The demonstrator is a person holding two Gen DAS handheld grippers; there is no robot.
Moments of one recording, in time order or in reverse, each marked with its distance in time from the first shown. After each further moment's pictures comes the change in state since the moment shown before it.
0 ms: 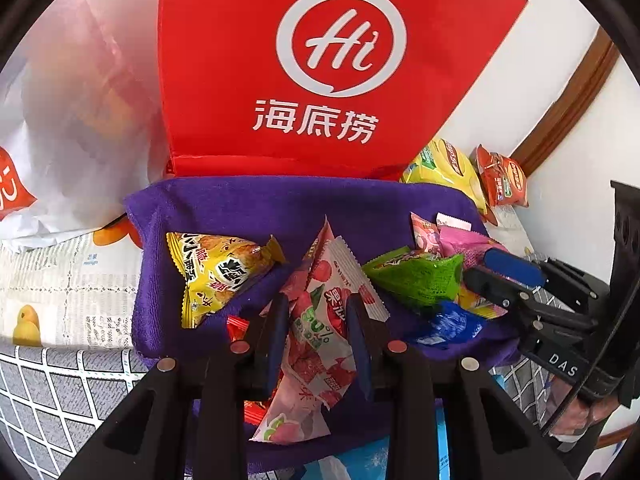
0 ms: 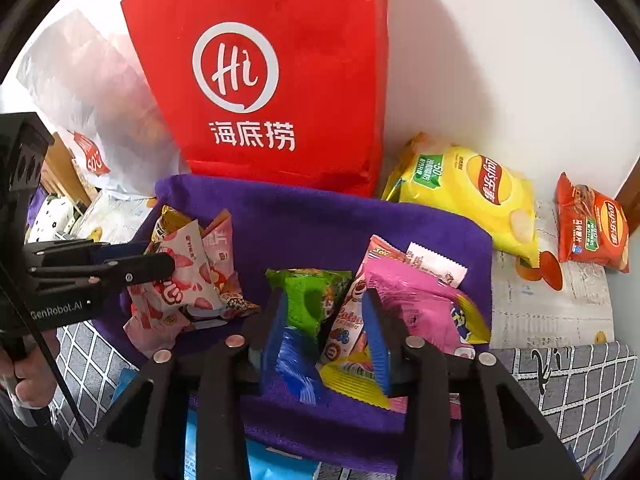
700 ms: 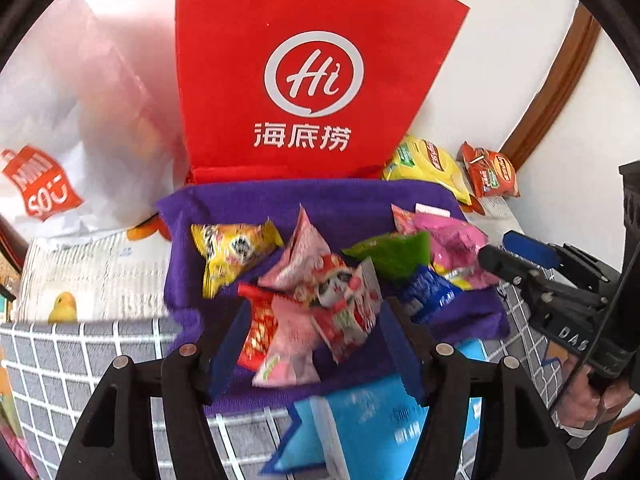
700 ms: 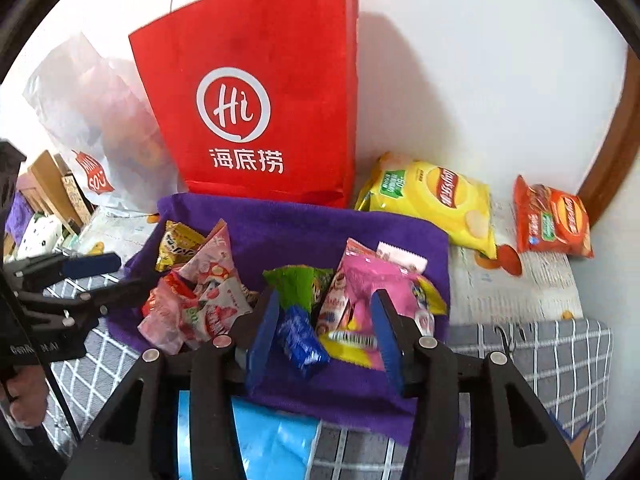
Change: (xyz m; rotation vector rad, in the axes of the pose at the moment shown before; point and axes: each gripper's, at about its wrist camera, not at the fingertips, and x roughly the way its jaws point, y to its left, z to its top) left arm -0.058 -0.021 -0.025 0.035 -0.036 0.051; right arm -0.057 0.008 -0.011 0.062 -0.064 -0.077
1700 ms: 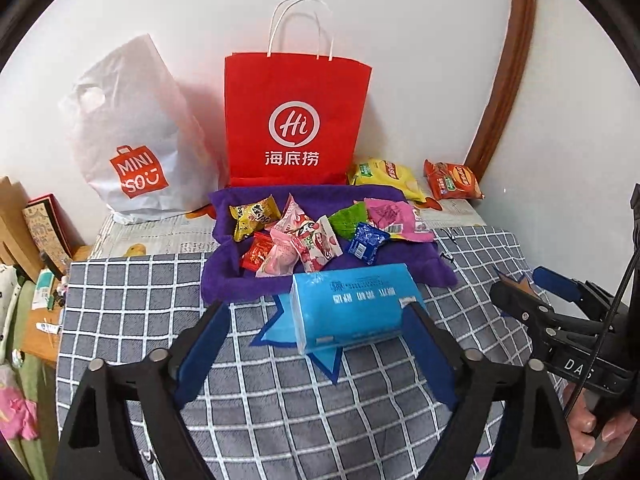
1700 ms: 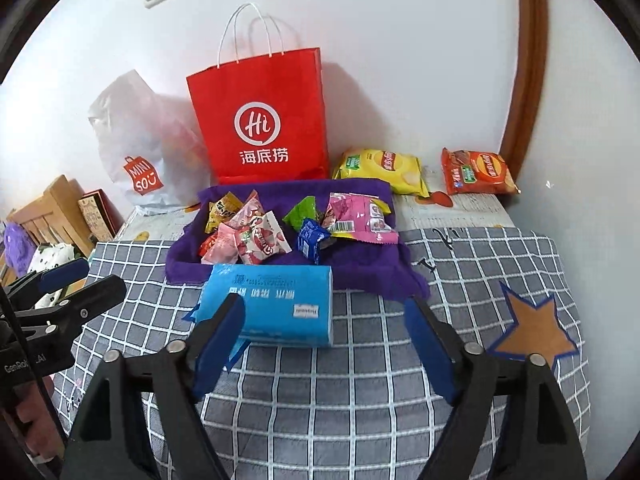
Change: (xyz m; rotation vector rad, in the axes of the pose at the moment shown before) left arm -0.157 -0.059 -0.120 0.032 -0.199 0.093; right arm -0.168 0.022 -0.122 0.126 -0.106 -0.078
